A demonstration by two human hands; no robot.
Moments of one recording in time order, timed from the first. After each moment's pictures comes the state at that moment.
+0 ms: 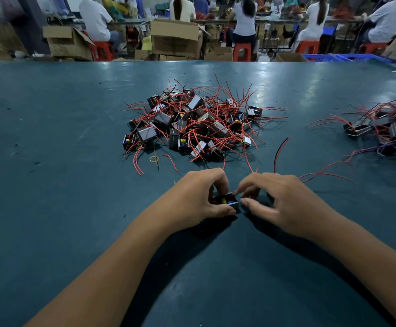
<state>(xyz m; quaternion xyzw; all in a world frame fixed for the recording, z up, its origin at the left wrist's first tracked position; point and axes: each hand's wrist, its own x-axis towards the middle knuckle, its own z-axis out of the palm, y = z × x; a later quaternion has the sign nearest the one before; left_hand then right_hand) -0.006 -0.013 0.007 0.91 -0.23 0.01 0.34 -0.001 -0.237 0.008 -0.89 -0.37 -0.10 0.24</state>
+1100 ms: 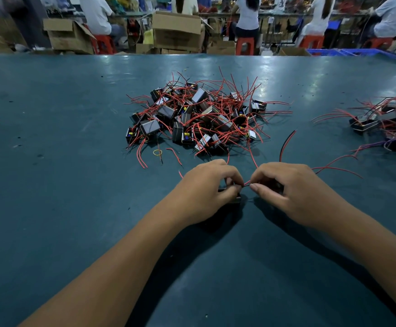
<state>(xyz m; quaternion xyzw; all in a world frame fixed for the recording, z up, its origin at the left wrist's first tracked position) -0.007 -0.025 0.006 0.92 -0.23 0.06 0.32 0.005 -0.240 0.011 -0.90 -0.34 -0.11 0.25</state>
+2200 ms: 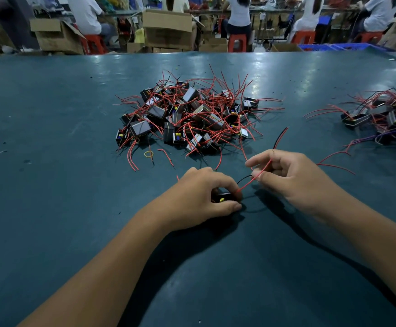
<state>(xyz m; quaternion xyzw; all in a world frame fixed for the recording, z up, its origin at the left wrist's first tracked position) -0.014 -0.021 0.010 0.90 -0.27 -0.02 0.34 0.010 -0.242 0.013 -0.83 -0.15 0.04 0.54</state>
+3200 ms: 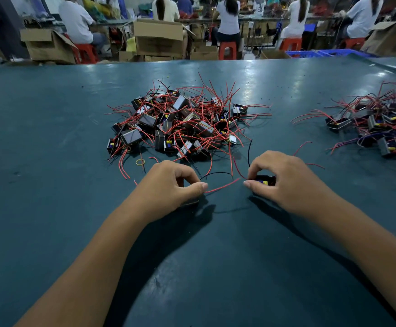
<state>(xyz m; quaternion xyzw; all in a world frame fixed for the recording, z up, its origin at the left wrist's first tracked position) 0.002 0.006 0.014 0.91 -0.16 0.03 0.38 0.015 -0.257 0.018 -0.93 -0.25 -0.12 0.24</state>
